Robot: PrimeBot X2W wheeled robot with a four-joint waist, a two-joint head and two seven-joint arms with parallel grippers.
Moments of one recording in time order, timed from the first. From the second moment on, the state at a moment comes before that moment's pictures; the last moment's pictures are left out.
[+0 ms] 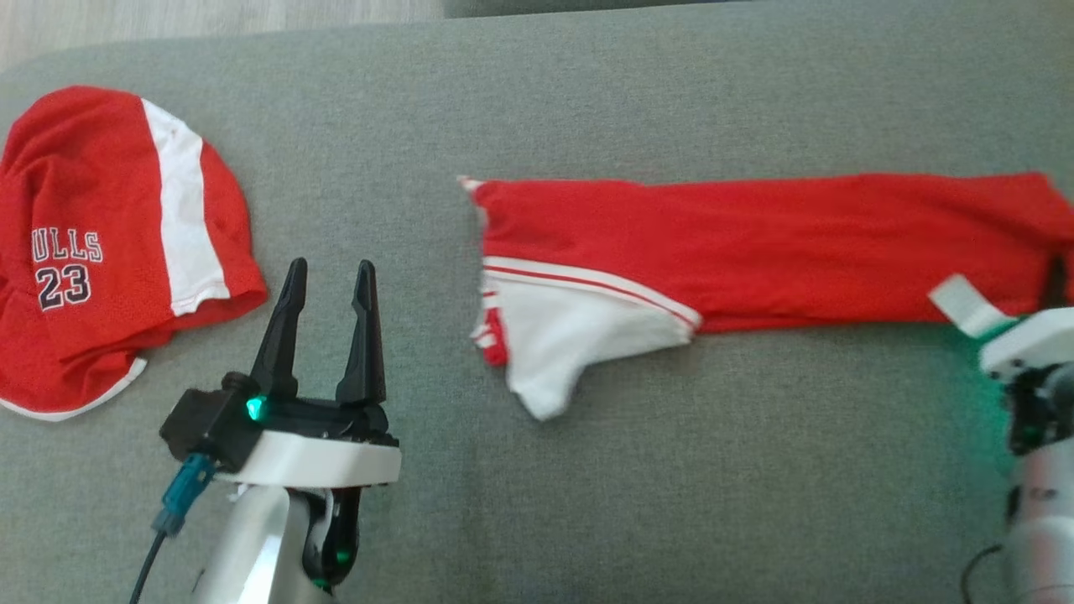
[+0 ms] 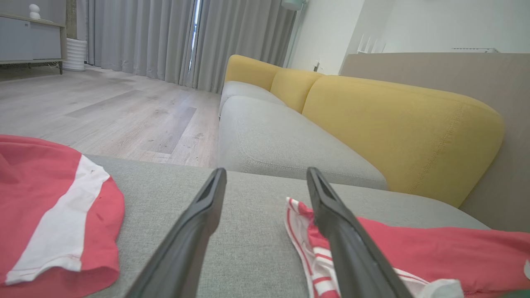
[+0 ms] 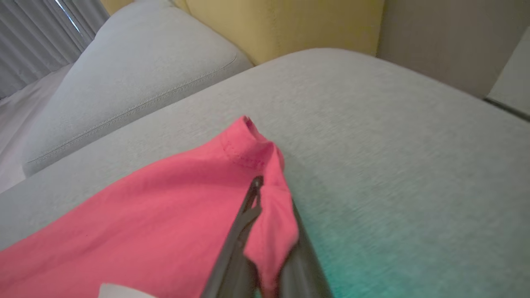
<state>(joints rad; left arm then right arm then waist) -0.20 0.05 -0.19 0.20 -0.33 -0.13 -0.26 -0.54 -0.12 -0.54 0.82 0.08 0.13 -0.06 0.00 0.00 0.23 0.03</state>
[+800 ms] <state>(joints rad) -0.12 0.05 -0.19 0.20 -0.33 -0.13 -0.26 -0.43 -0.06 -0.25 0.50 0.22 0.13 0.08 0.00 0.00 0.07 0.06</state>
